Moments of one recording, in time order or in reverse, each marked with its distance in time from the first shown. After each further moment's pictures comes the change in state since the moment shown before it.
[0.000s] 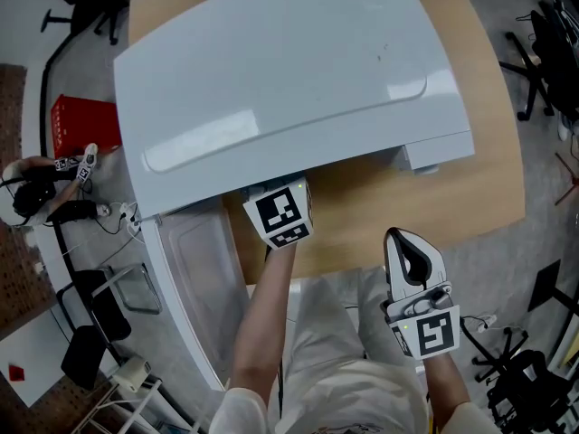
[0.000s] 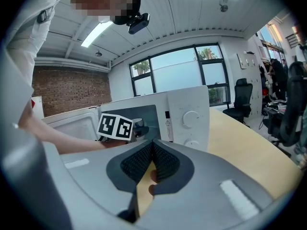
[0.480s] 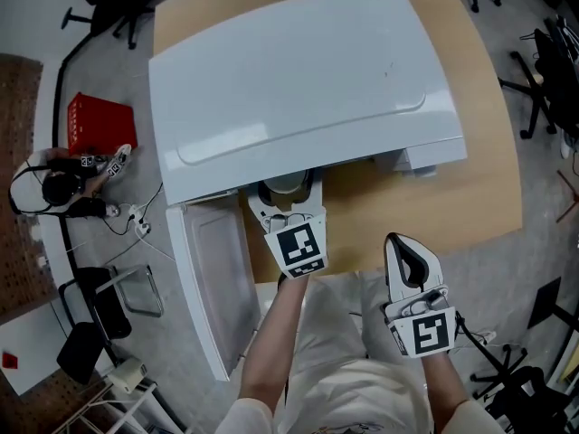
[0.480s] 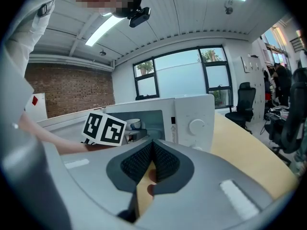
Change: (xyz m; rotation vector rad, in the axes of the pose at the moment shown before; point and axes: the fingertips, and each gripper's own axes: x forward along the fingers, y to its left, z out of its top) left arm -0.057 -0.015 0.014 0.012 0.008 -0.015; right arm -0.007 0.013 0.015 -0.046 -0.001 0.018
